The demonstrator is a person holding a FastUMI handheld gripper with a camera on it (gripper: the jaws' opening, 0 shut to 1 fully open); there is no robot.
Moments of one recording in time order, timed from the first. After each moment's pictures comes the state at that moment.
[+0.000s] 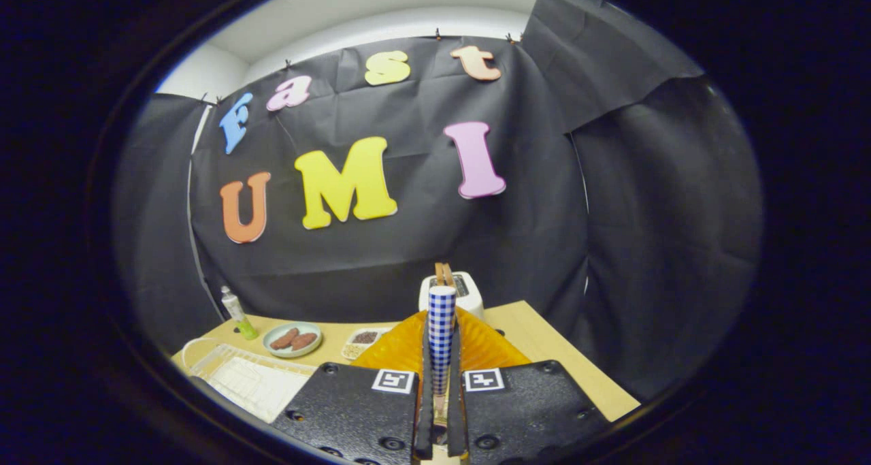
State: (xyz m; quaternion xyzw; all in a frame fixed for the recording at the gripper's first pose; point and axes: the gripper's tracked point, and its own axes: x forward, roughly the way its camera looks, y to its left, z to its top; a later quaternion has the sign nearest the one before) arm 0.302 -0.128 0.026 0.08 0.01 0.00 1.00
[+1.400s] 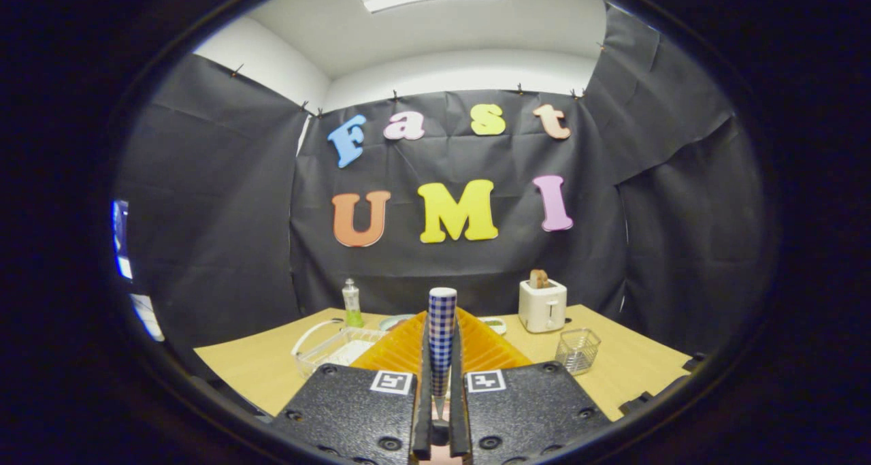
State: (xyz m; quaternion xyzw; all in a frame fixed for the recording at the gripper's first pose) arm 0.067 0.118 -0.079 0.01 -0.06 0.08 1.00
